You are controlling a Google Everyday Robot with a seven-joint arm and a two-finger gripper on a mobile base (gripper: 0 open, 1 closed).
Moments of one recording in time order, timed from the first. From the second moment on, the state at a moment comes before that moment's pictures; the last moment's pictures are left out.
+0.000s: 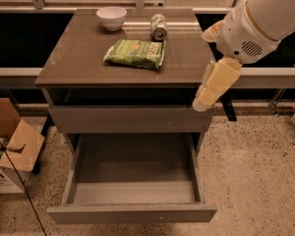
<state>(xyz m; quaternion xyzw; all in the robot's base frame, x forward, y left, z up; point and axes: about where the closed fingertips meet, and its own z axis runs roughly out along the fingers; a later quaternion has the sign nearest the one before) 0.506 -0.122 0.966 -0.61 0.74 0.06 0.28</state>
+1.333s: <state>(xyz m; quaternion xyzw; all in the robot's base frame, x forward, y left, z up) 0.667 -0.057 0.909 -0.53 0.76 0.15 0.35</state>
